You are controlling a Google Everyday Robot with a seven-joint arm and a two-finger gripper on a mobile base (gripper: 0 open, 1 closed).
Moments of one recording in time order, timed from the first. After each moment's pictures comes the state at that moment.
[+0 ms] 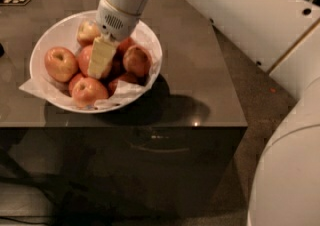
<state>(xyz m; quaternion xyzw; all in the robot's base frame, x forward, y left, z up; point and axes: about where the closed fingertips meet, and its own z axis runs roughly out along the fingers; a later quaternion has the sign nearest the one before) 0.567 0.125 0.919 -0.64 0.73 0.17 0.16</state>
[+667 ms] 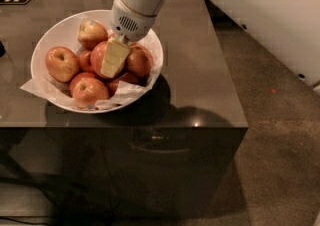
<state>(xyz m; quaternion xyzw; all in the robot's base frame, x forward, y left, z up) 0.558 0.097 0.928 -0.63 0.74 0.14 0.20</state>
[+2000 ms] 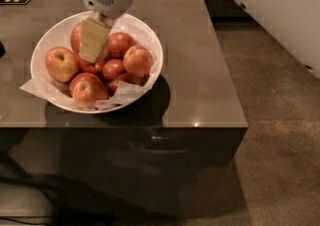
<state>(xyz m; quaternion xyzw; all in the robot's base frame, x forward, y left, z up) 0.536 0.113 0.993 -0.62 0.74 0.08 0.23</state>
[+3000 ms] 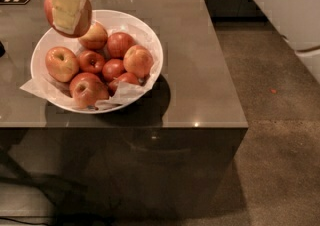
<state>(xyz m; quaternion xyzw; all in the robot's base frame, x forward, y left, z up) 0.526 0.130 1.070 -0.62 0.74 0.02 0.26</state>
